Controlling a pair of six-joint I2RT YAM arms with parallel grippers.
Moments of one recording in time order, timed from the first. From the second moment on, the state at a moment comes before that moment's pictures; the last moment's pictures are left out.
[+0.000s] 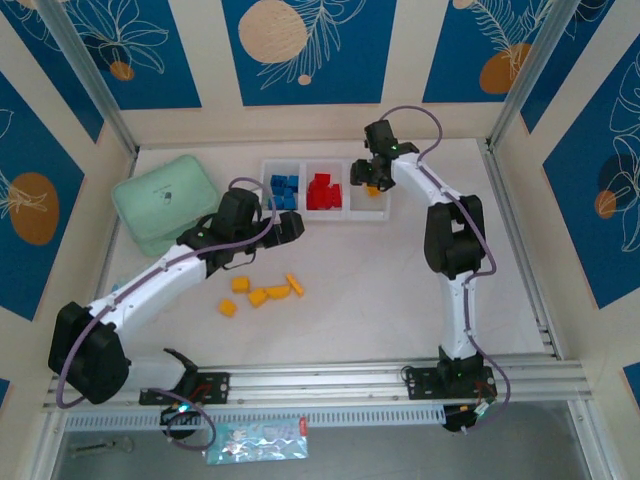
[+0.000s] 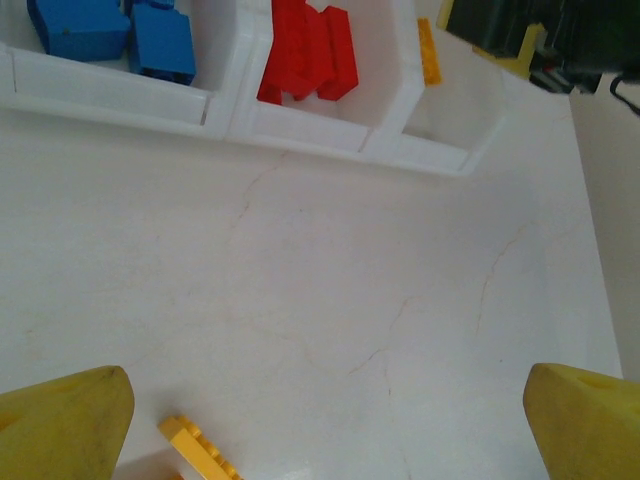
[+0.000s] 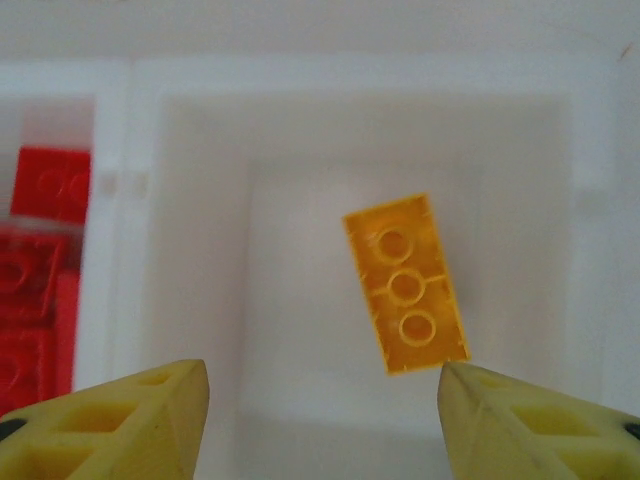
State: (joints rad) left arm -0.57 1.31 1.00 -0.39 0.13 -0.73; right arm 0.30 2.18 1.88 -0.74 0.01 0.29
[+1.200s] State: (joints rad) left arm -0.57 0.83 0.72 -0.70 -0.08 -0.79; right arm 0.92 1.73 1.18 -0.65 -0.13 0.58
